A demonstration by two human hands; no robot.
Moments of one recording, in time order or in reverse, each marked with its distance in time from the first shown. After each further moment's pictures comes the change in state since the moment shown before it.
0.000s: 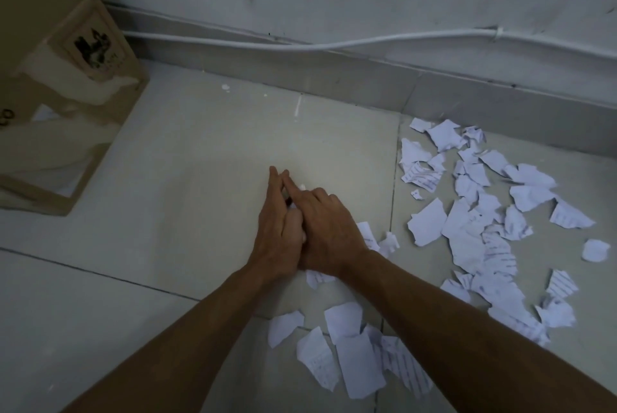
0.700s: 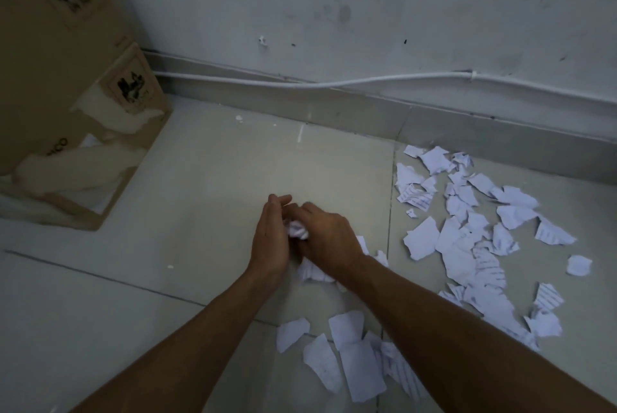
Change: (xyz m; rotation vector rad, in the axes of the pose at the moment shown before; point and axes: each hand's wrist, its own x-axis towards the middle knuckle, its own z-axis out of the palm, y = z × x) left_hand -0.003 0.031 -0.016 -0.403 0.226 -0.287; right_hand 0.015 -0.024 -0.025 0.123 0.085 0.063
